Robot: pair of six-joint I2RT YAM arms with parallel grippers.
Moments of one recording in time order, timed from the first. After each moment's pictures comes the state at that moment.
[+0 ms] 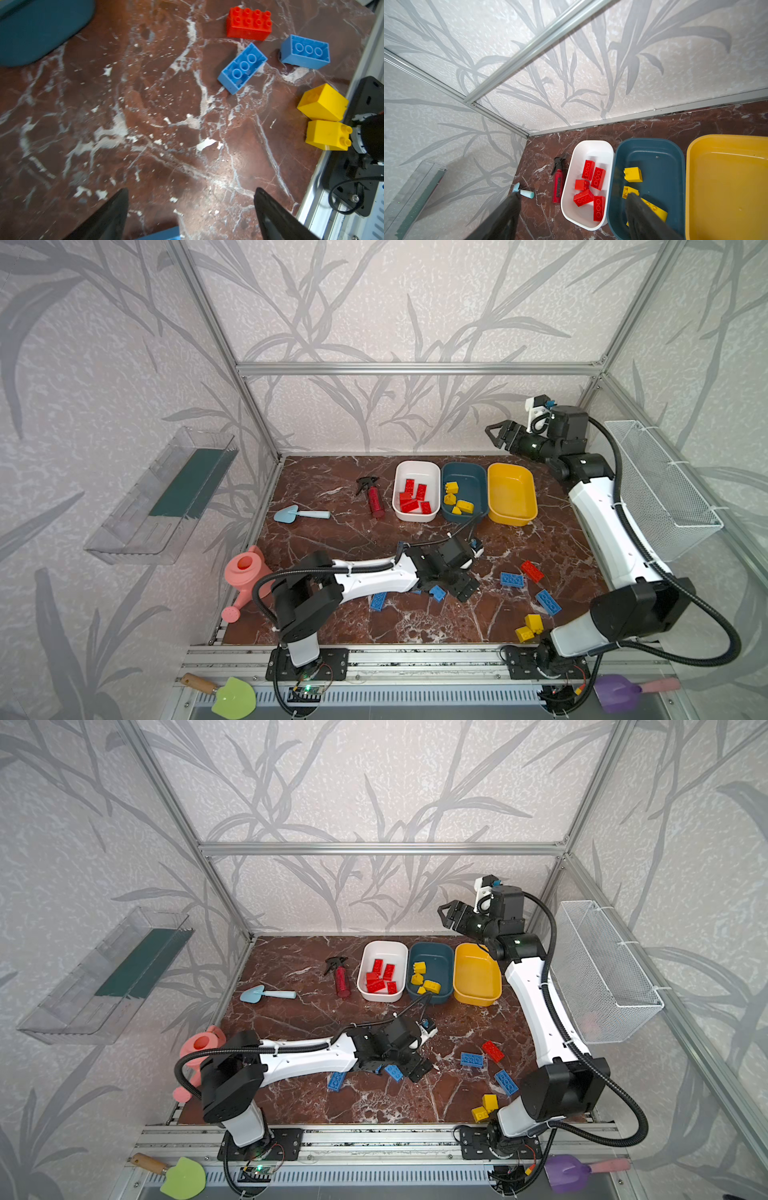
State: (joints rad) left arm -1.12 1.79 1.19 -0.28 0.03 -0.19; right arm 0.12 1.52 1.68 -0.50 -0.40 0.53
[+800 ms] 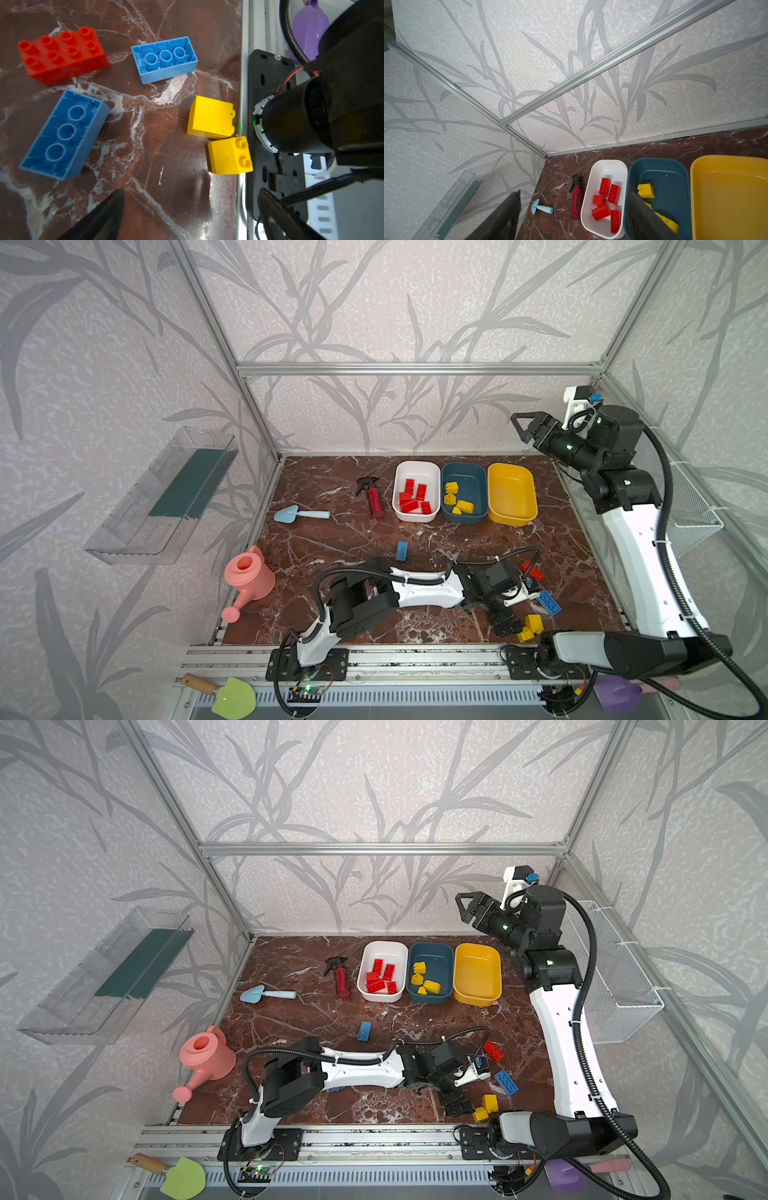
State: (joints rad) left arm -1.28 2.11 1.49 -0.23 0.28 0.01; right arm 0.06 1.34 1.68 -0.50 -0.43 0.60
